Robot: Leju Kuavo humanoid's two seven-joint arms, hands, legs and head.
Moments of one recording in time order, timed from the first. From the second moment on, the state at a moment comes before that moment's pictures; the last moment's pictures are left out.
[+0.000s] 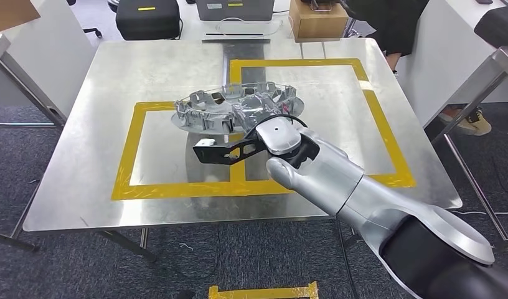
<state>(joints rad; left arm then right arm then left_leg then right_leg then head) -0.15 -0.04 -1.07 -0.22 0.82 0.23 0.05 -1.16 0.04 1.14 -0.82 0.82 0.30 0.49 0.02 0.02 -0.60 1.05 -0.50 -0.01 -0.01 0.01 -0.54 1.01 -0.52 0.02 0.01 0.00</state>
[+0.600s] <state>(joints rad) -0.14 -0.05 -1.12 -0.22 0.78 0.22 0.09 -1.13 0.01 1.16 -0.53 0.85 0.29 0.69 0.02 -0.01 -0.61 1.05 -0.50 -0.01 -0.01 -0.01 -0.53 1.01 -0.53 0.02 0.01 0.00</state>
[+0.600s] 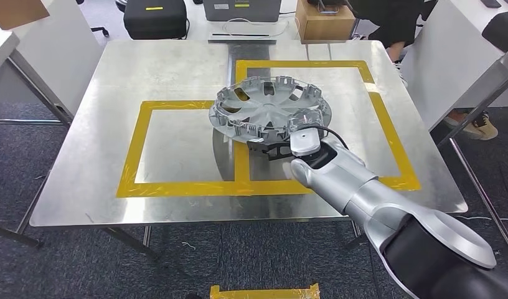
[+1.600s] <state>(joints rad) -0.16 -0.06 -1.18 -0.22 0.72 0.20 0.10 -1.15 -0.10 0.81 -0.36 1.27 0.27 0.70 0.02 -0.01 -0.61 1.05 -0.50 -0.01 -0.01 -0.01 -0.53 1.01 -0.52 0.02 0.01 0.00</state>
